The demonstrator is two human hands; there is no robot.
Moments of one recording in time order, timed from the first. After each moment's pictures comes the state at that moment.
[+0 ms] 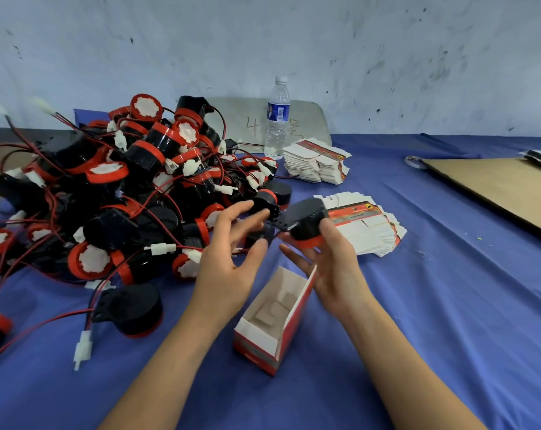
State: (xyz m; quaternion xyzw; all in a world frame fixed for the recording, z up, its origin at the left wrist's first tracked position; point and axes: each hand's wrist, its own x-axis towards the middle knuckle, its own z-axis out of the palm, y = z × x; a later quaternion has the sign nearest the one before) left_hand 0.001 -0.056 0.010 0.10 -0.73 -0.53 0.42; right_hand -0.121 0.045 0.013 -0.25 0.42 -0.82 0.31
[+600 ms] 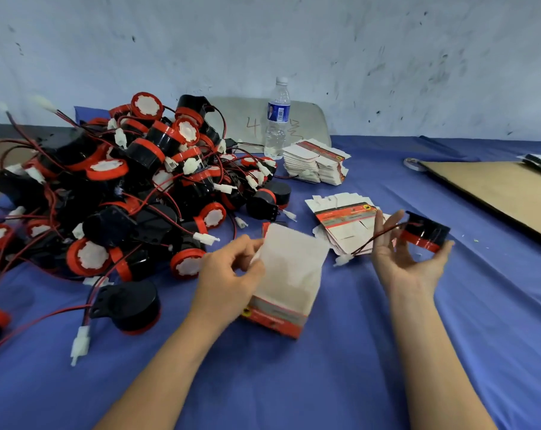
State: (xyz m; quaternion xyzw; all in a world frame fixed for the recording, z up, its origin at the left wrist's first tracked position) left_hand 0.002 -0.051 0.002 0.17 -0.76 -0.49 0.39; right_hand -0.192 0.099 0.027 0.11 -0.01 -0.97 0.22
